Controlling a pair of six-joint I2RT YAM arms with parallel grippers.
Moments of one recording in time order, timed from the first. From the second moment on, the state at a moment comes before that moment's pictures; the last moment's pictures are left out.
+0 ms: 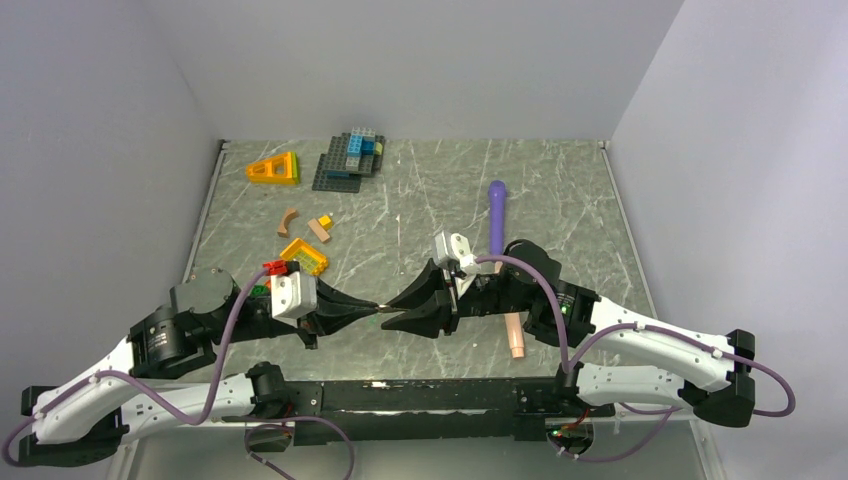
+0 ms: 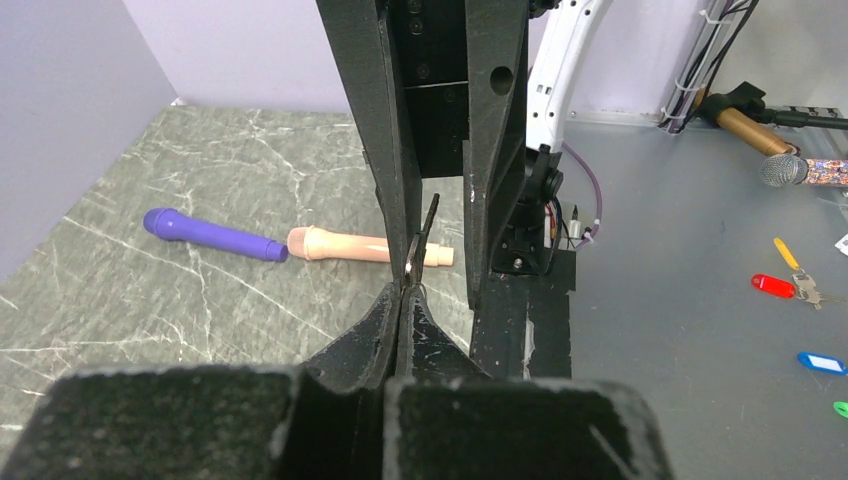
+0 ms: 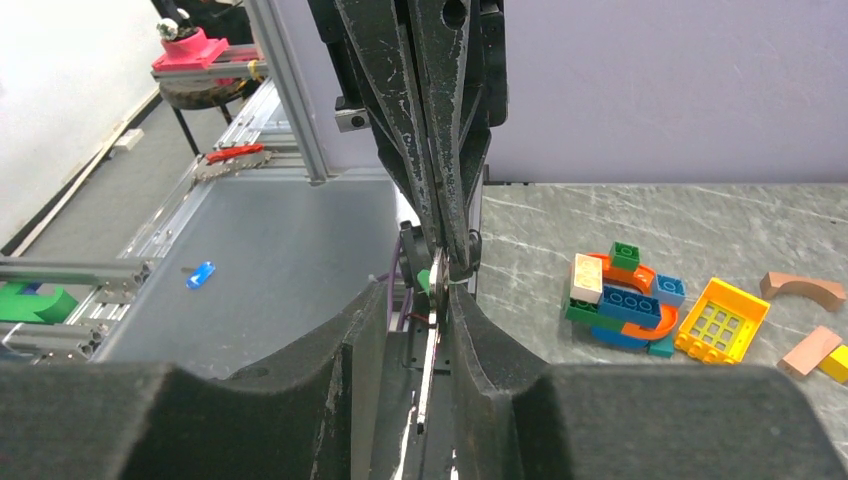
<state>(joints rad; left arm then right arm) -1.17 0.59 1.06 -0.47 0.20 0.06 1.19 0.98 0.97 0.12 -0.50 0.14</state>
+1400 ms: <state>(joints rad) -1.17 0.52 0.96 -0.30 0.20 -0.01 1.19 0.97 0.94 0.22 -0.46 0.16</state>
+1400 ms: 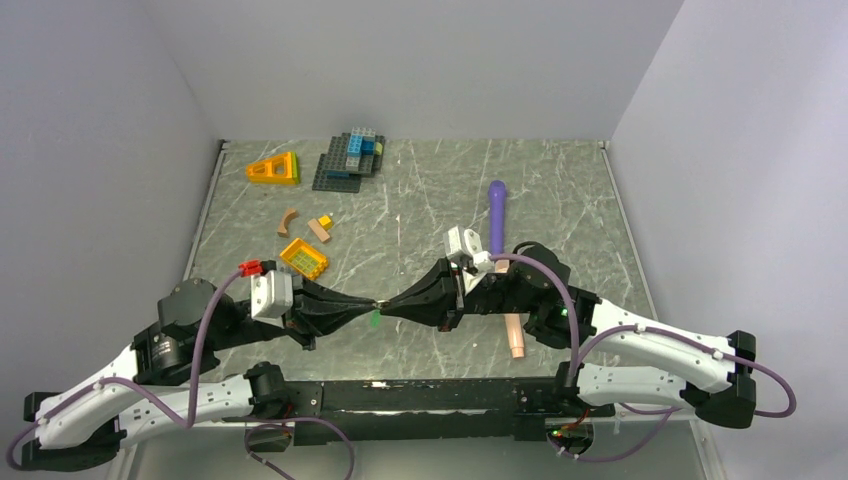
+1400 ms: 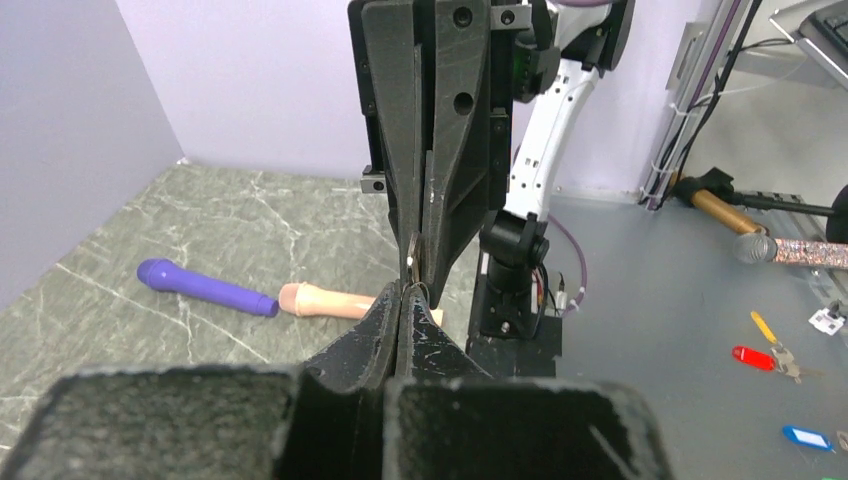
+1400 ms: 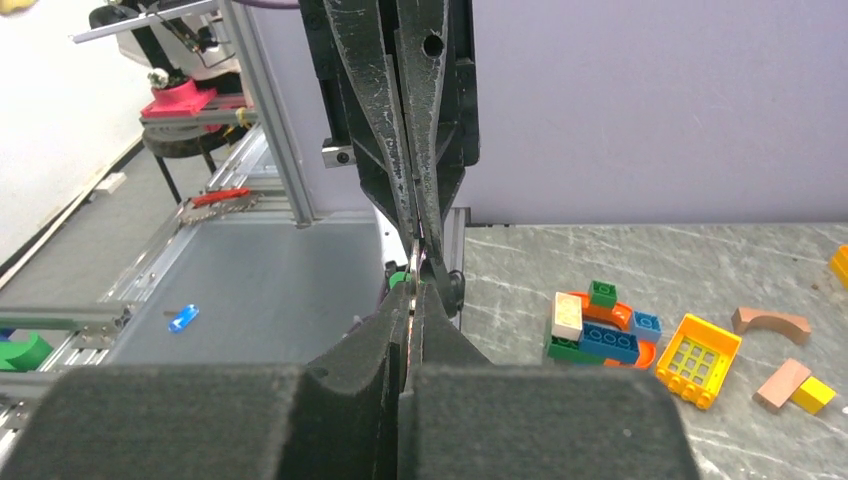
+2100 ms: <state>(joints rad) -1.17 0.48 0.78 0.16 0.14 -0.14 1.18 0.96 0.89 0.49 -0.42 0.23</state>
